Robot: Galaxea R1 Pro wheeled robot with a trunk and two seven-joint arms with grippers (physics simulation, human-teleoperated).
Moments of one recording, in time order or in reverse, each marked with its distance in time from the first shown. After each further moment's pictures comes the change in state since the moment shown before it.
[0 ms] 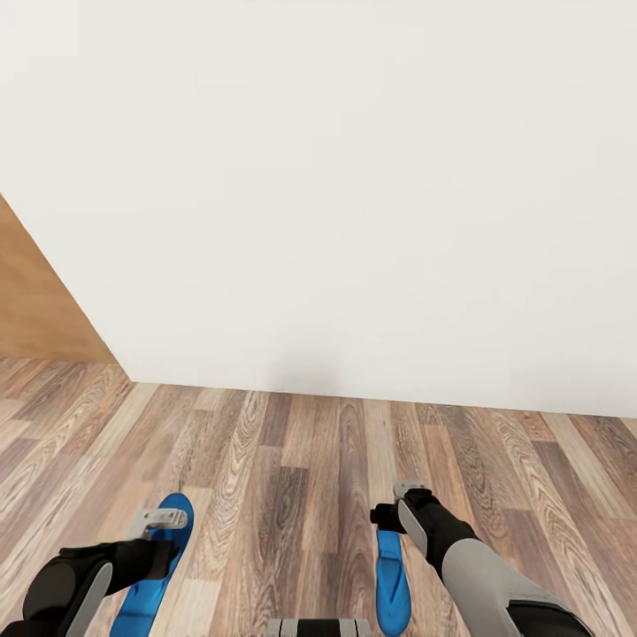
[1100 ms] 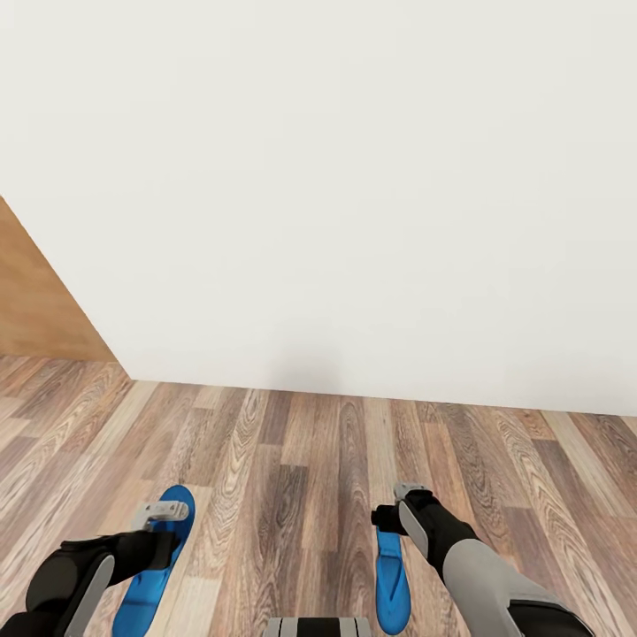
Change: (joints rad) left arm -0.020 -0.001 0.000 0.000 0.000 -0.011 0.000; right arm 0.000 -0.004 0.000 0.008 0.001 -0.002 0.000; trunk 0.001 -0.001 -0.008
